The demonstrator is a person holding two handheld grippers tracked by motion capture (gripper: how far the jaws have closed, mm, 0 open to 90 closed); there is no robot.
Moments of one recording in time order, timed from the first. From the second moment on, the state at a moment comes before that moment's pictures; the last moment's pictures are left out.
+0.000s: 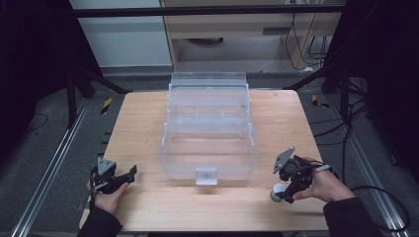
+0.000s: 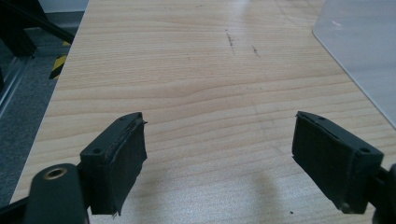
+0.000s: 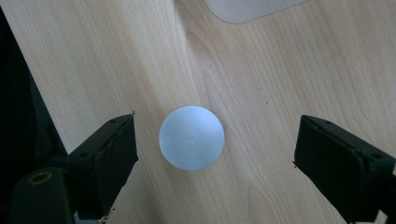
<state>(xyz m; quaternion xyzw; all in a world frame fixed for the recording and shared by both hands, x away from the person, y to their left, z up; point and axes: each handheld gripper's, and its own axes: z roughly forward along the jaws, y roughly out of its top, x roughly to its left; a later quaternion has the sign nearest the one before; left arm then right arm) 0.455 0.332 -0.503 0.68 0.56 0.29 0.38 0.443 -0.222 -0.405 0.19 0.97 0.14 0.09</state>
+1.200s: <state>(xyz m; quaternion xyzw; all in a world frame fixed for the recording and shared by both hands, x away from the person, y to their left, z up) 0.455 0.332 -0.503 0.68 0.56 0.29 0.37 0.447 -0.211 -0.434 0.15 0.99 0.07 0.04</state>
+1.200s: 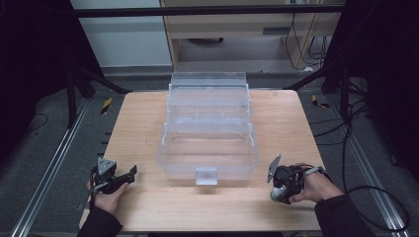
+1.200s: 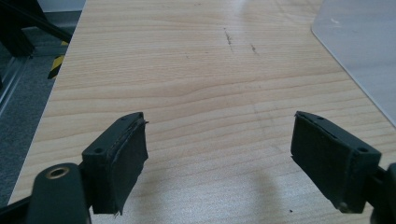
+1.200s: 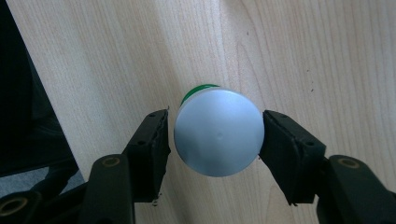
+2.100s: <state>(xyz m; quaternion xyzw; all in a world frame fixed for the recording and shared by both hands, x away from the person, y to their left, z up) 0.455 0.331 -0.503 0.68 0.56 0.29 0.37 0.451 -0.208 -0.437 0.16 0.98 0.06 0.03</state>
